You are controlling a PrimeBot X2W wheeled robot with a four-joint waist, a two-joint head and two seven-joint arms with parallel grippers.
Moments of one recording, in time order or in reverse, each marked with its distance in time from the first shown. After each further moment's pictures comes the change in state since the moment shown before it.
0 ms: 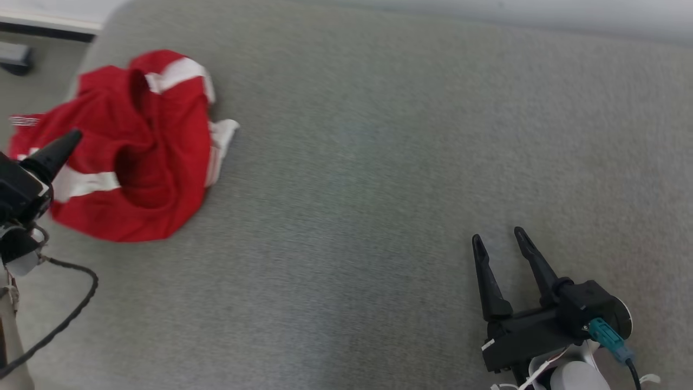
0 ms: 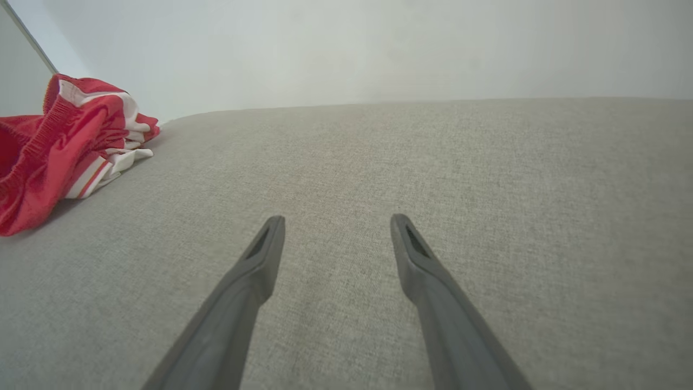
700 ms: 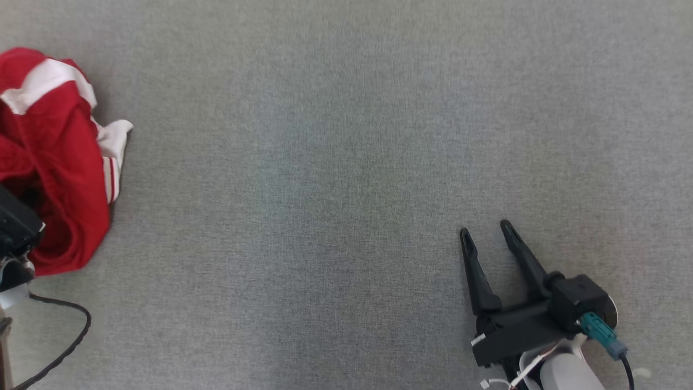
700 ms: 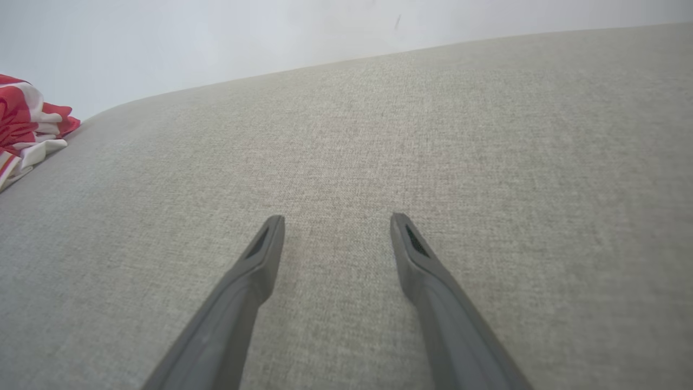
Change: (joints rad) left arm 0.080 0.073 -0.058 0.035 0.165 0.062 -0.064; right arm -0.041 0.002 0.034 0.042 0.046 0.002 -0.031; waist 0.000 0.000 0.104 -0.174
